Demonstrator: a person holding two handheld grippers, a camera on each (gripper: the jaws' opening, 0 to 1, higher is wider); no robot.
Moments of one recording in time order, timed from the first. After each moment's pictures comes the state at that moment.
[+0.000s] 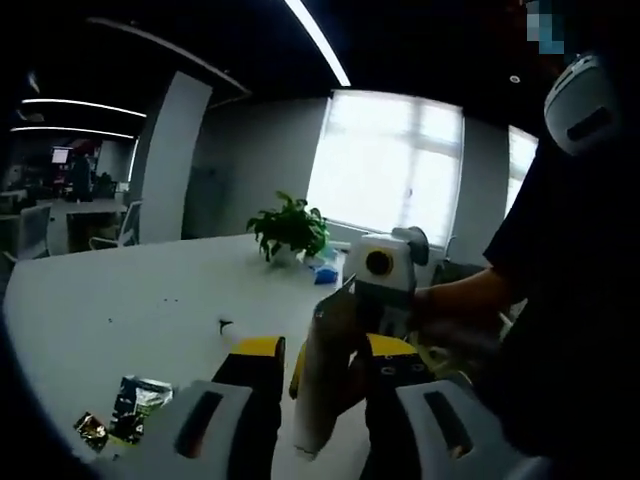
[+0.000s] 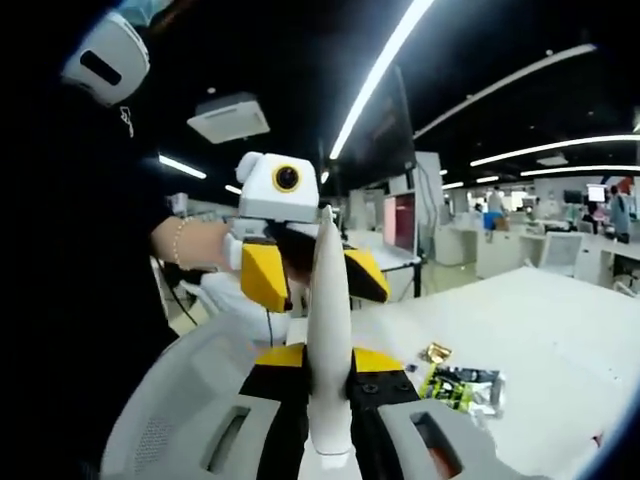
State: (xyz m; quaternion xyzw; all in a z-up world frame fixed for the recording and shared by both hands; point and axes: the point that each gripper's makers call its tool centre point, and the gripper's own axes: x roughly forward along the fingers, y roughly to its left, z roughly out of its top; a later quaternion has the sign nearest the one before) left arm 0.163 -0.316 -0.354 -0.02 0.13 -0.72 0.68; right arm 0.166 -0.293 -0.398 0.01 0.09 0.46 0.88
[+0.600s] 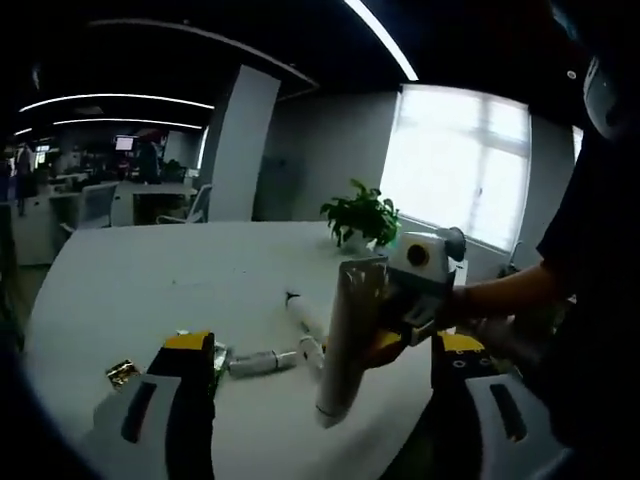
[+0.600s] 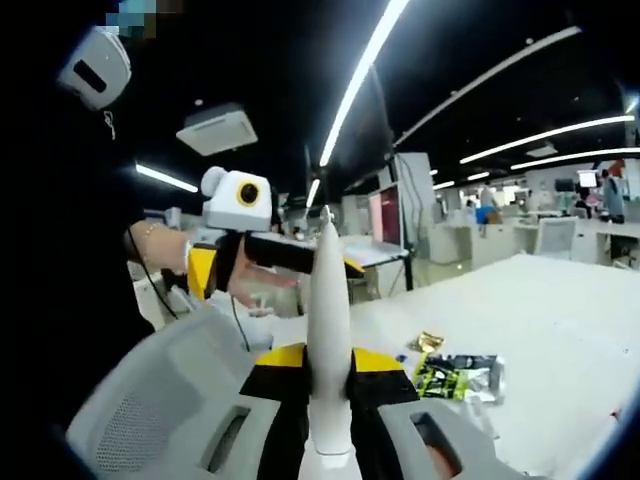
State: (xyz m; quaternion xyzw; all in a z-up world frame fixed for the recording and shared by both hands) left arm 0.205 -0.282 -0.398 -0.01 0.17 -0.59 0.79; right arm 0.189 -0.312 -0.435 0.05 0.09 0.44 0.89
